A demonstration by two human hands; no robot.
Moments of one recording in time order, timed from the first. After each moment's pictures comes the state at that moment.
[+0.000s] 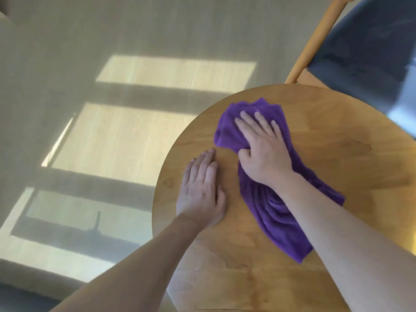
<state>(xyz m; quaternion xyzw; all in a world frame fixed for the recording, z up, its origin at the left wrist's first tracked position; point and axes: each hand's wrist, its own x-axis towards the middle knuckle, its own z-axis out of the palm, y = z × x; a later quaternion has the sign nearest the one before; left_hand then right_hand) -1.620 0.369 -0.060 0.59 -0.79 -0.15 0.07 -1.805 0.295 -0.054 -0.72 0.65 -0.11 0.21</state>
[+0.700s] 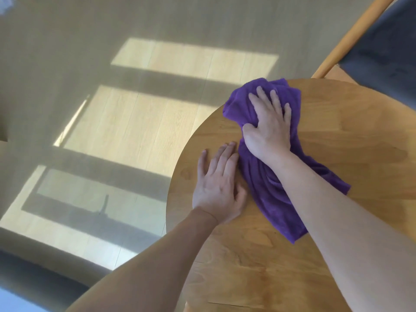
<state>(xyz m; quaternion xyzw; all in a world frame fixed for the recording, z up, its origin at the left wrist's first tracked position) -1.621 0.369 -0.060 0.60 -0.78 -0.15 0.08 -1.756 0.256 -0.050 -0.65 0.69 -0.16 0.27</state>
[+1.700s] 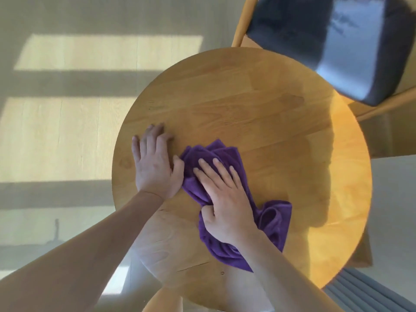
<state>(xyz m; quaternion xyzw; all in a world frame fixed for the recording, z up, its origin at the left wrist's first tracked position) -1.618 0.370 -0.058 0.61 -0.76 -0.19 0.14 -1.773 0.481 -0.042 -0.69 0.67 -0.11 0.27</state>
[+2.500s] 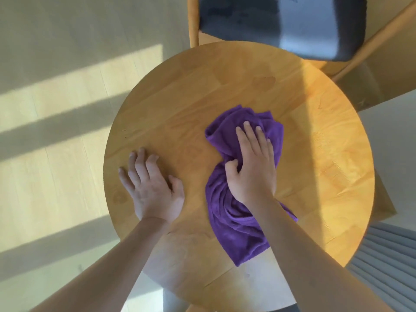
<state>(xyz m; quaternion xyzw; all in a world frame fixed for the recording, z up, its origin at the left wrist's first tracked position) -1.625 0.369 -0.063 0.61 -0.78 -0.14 0.07 -1.816 0.444 -0.053 -0.42 0.88 -0.15 0.17</state>
